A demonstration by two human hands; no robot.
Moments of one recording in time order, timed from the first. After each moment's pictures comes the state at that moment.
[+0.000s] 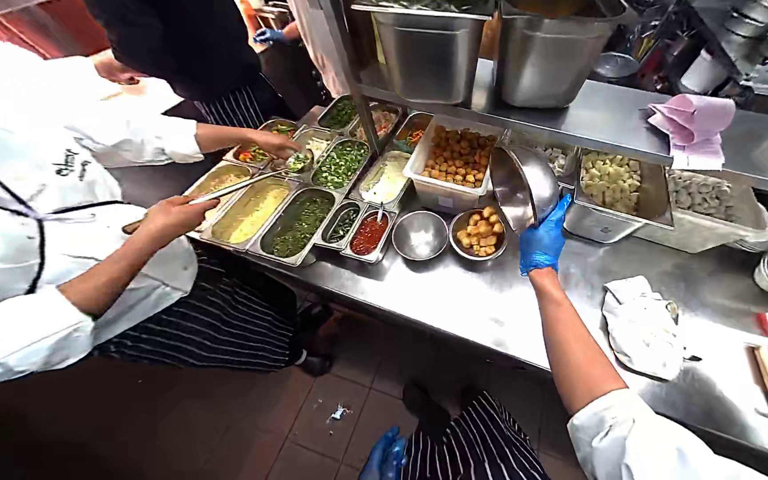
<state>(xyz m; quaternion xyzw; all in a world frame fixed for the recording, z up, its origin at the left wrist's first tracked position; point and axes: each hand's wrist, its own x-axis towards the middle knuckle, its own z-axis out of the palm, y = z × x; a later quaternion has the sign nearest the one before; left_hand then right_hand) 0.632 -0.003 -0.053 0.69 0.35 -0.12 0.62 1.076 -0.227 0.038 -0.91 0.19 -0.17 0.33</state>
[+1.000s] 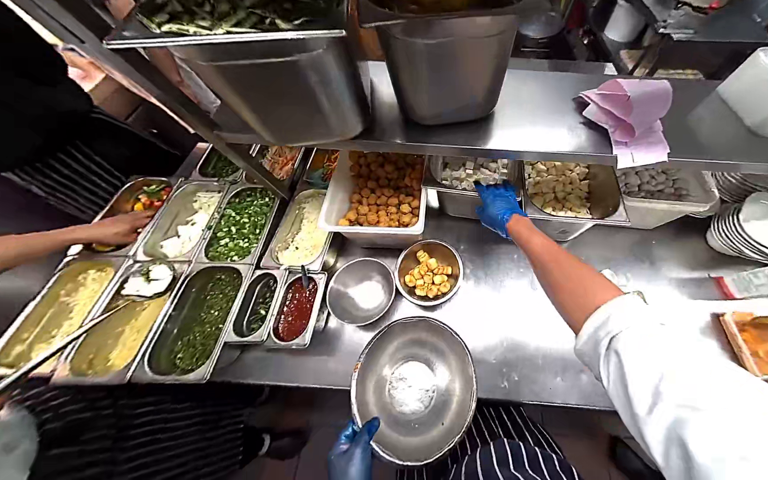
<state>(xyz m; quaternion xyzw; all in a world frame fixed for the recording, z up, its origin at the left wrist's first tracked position) 0.860 -0.007 -0.036 0.63 0.44 -0.01 0.64 1.293 -0.324 -0.008 -0.99 -0.11 0.02 0.09</state>
